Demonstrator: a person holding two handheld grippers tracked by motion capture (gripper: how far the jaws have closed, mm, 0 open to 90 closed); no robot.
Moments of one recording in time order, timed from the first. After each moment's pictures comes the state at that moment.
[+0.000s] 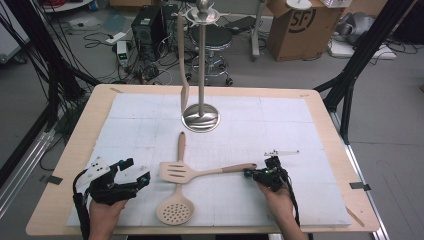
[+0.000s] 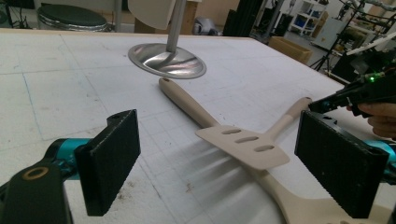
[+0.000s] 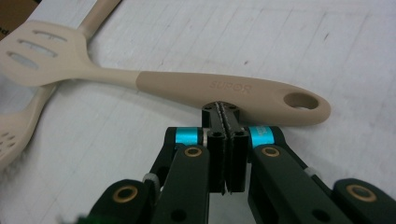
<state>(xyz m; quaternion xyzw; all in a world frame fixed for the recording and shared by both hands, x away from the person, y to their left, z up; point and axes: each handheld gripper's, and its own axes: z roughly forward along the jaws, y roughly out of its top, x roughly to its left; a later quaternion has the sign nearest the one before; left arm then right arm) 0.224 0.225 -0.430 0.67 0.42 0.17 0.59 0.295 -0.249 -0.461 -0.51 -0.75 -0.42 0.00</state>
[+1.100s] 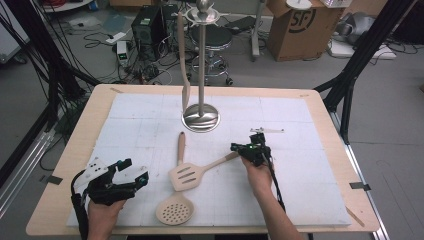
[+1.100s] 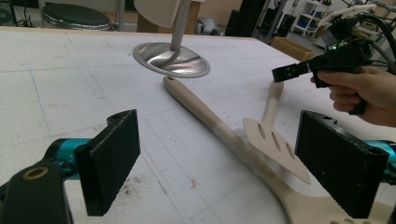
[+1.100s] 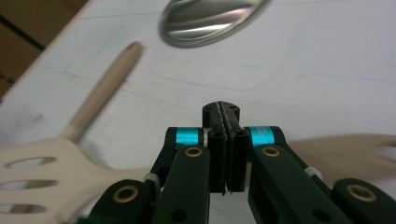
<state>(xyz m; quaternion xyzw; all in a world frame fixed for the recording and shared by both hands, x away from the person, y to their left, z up) 0.223 0.229 -0.431 0.67 0.42 0.17 0.59 0.355 -0.198 -0.446 -0.52 -0.72 -0.46 -0.02</state>
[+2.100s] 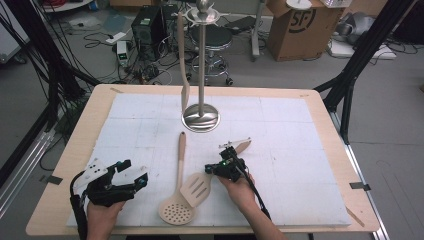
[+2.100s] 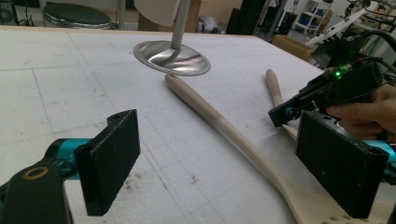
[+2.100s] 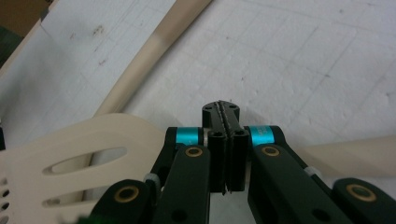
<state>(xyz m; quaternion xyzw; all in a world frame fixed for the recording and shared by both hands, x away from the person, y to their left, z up) 0.220 0.229 -0.431 0.67 0.42 0.17 0.58 0.321 -0.135 -0.457 -0.44 -0.80 -0.40 0.06</state>
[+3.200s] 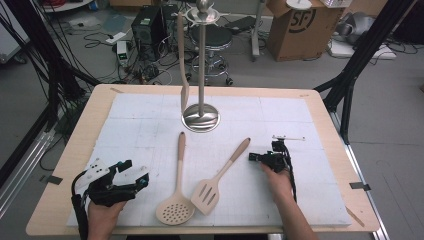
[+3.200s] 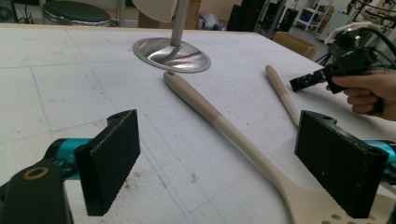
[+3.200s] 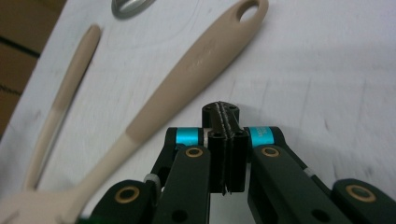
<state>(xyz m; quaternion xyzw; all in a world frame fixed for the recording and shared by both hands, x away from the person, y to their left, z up) 0.221 0.228 -0.433 0.68 0.42 0.17 0.58 0.352 -0.269 -0.471 -0.60 -0.67 -0.43 0.06</state>
